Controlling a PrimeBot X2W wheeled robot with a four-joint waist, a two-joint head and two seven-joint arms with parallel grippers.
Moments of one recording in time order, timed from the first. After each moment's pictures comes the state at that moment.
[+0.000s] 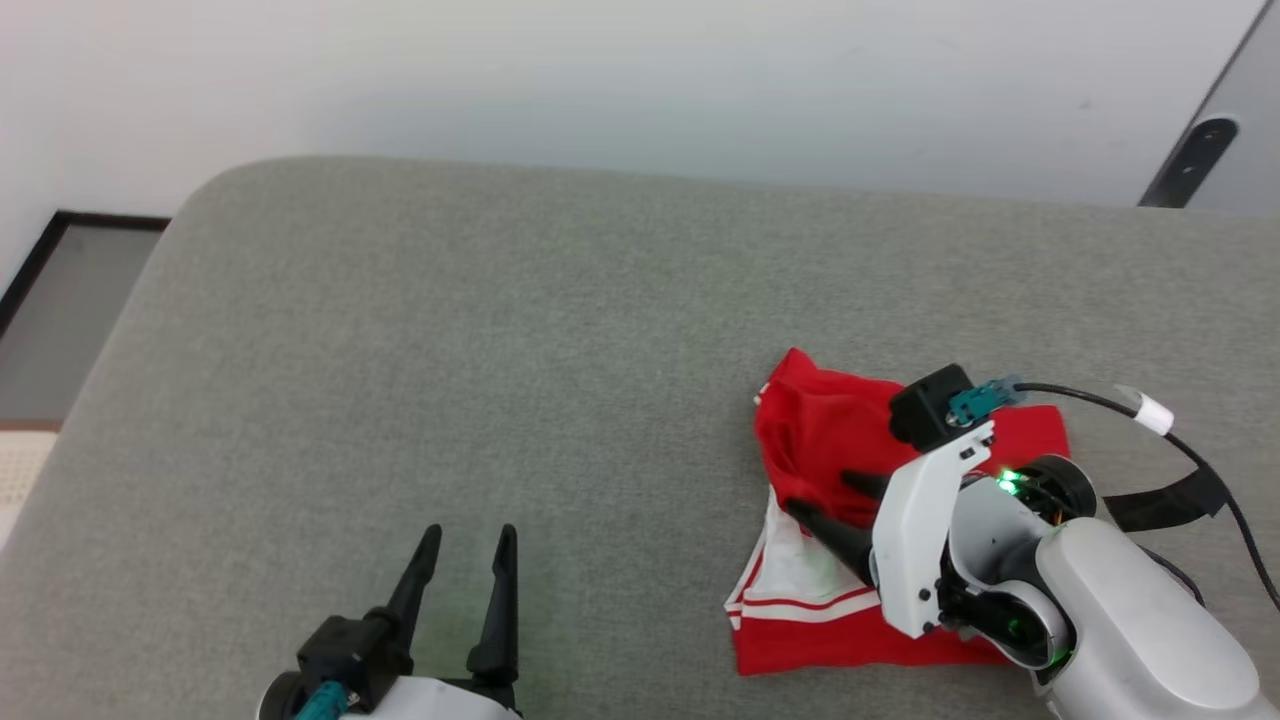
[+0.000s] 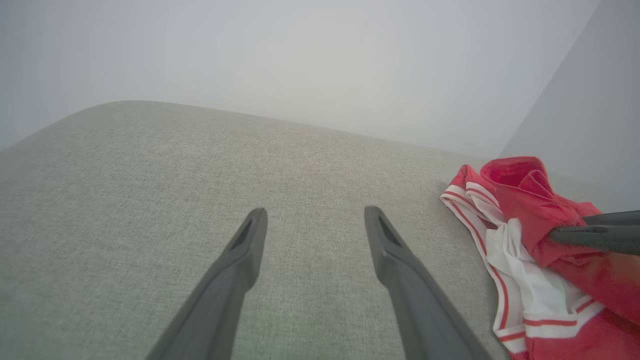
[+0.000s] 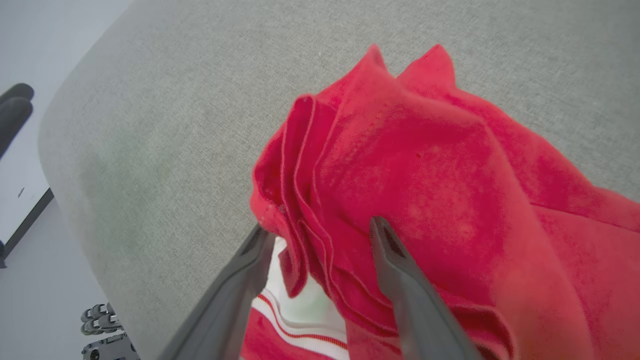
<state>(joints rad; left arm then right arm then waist) -0.01 0.05 -0.13 0.18 -0.25 -0.06 -0.26 -0.51 -0.29 0.57 0.30 0.68 0.13 0.57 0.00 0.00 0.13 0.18</state>
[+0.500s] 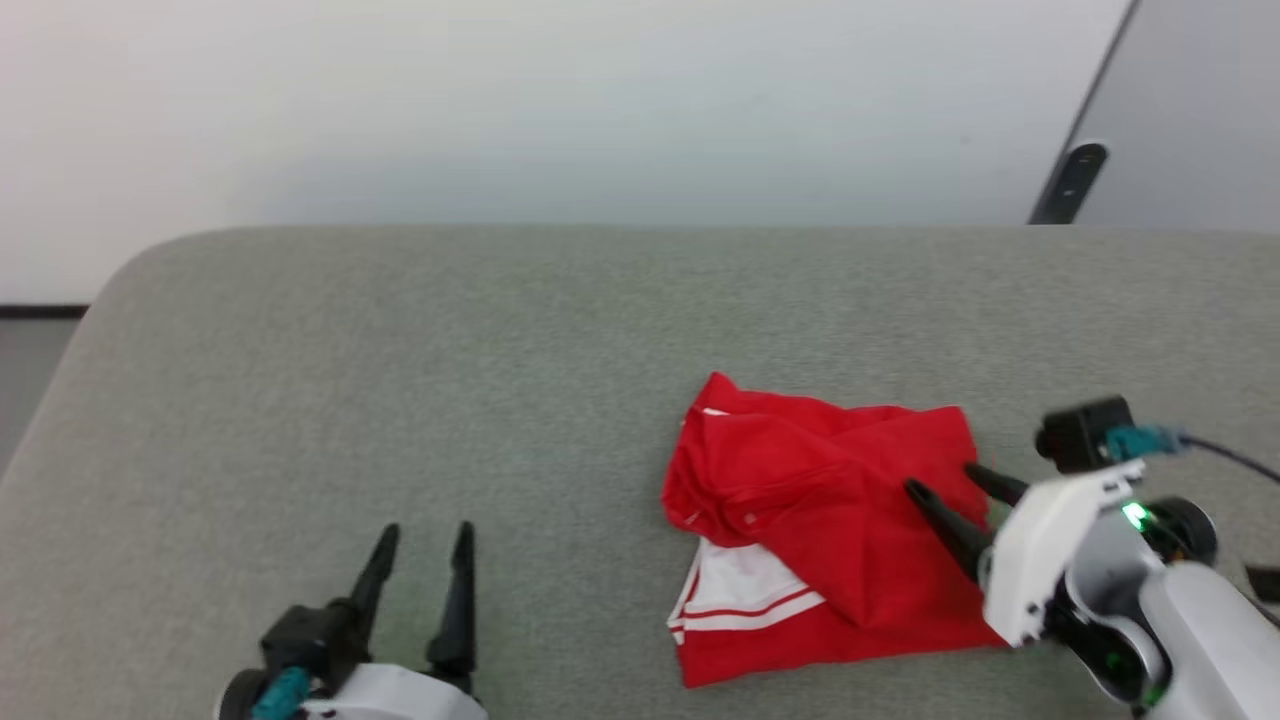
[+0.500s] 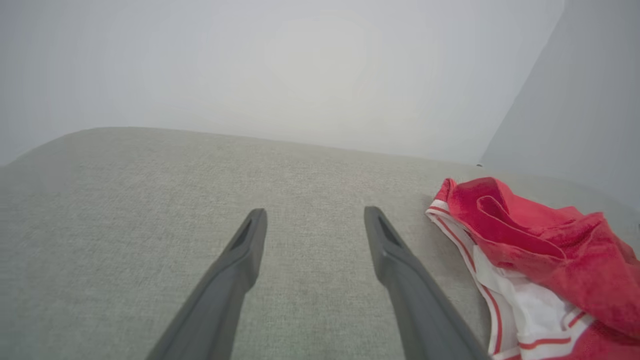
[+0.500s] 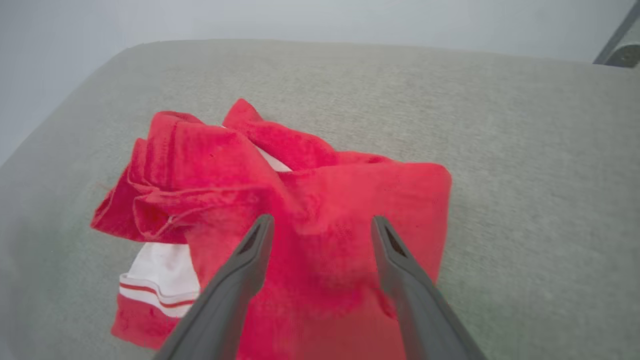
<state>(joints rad) -0.04 0.06 -0.05 0.25 -0.22 -0.11 -0.26 -0.42 -0.36 0.44 0.37 0.67 0.13 0.32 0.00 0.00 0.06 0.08</state>
